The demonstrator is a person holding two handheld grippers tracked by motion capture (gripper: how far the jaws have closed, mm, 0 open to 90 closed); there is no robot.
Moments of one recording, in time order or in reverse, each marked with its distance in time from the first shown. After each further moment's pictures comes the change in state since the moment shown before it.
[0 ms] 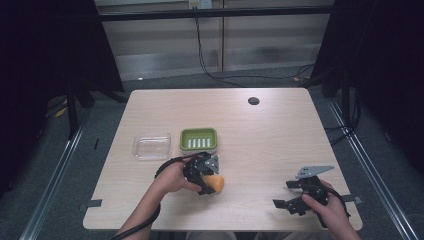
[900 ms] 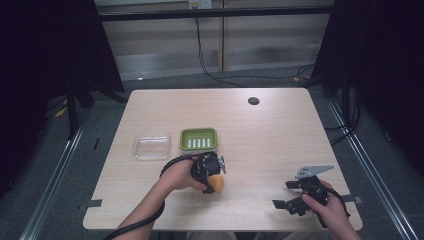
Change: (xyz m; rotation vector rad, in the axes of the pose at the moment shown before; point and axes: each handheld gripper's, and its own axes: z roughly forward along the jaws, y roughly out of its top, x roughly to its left) left arm 0.001 0.022 0.007 0.193 -0.021 -0.071; right arm 0.001 0.001 0.000 0.009 0.011 -0.002
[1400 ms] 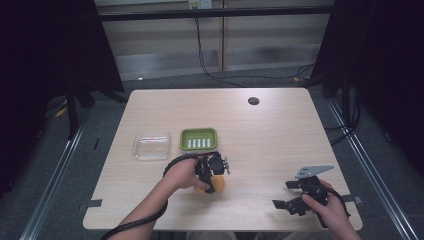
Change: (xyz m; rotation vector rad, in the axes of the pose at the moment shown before) left arm -0.003 0.012 0.001 0.074 0.014 -0.029; right arm 0.000 0.000 -0.001 -0.001 -0.001 -0.003
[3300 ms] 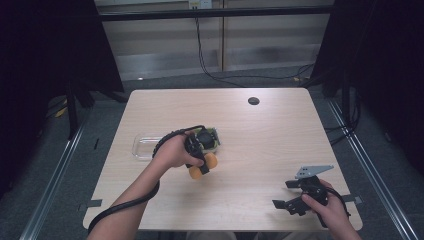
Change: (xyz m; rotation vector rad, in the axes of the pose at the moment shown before) left arm 0.042 -0.012 -0.064 -0.031 -0.061 -0.232; right arm 0.001 0.002 -0.001 -0.002 -0.003 -0.016
